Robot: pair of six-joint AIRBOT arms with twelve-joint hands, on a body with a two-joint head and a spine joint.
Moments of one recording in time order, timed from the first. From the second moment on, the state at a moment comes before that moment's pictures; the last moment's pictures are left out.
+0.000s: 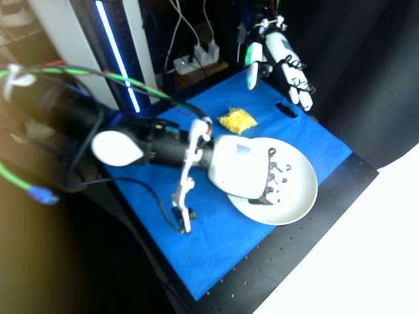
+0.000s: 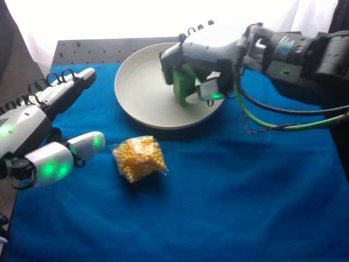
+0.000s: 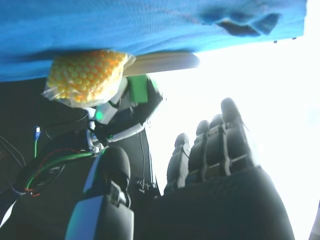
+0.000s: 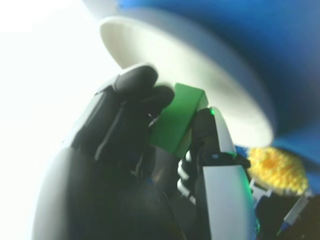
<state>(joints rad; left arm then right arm) 1.15 -0.95 0.90 -0.48 -1.19 1.06 -0.48 -1.50 1.62 -0.45 0.23 -0.42</state>
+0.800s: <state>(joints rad) 1.15 -0.96 0.90 -0.51 -1.22 1.05 -0.44 -1.41 1.51 -0.54 0.18 -0.42</state>
